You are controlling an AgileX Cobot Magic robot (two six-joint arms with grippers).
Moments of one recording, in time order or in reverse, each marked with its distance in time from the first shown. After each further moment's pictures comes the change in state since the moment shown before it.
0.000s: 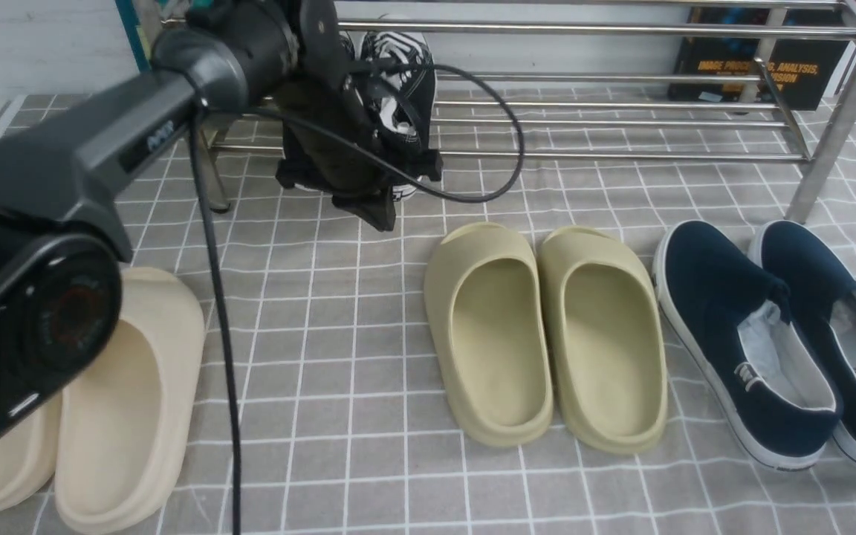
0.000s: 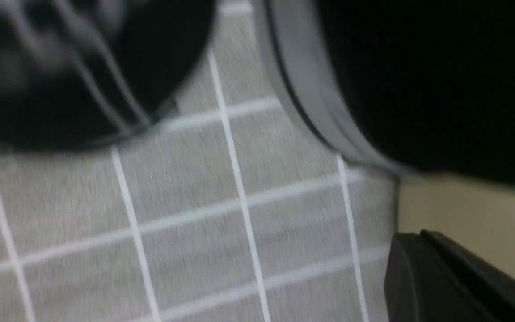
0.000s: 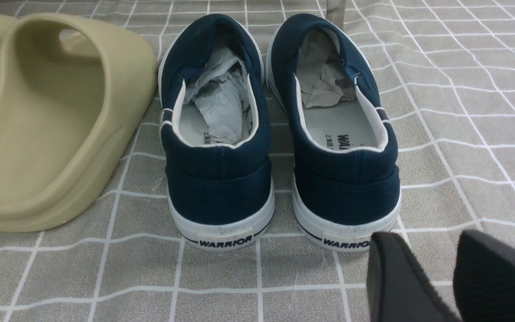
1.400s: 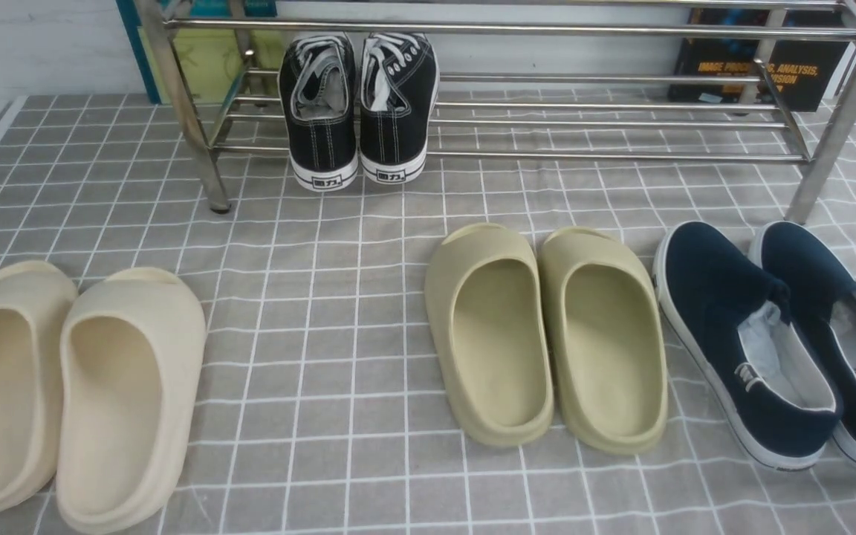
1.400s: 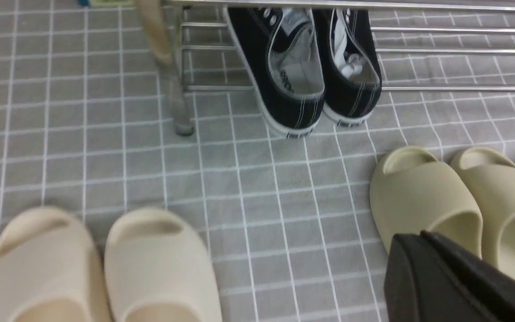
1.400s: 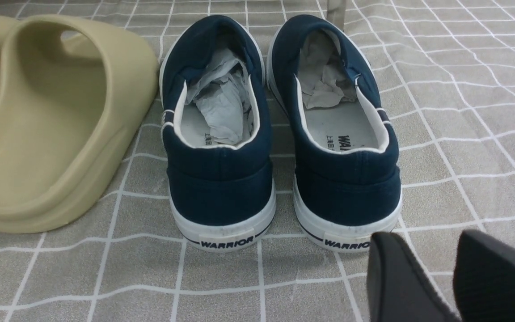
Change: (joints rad) right arm 0.000 0.000 0.000 0.000 0.000 0.001; left arm 0.001 -0.946 0.310 0.283 0.193 -0.121
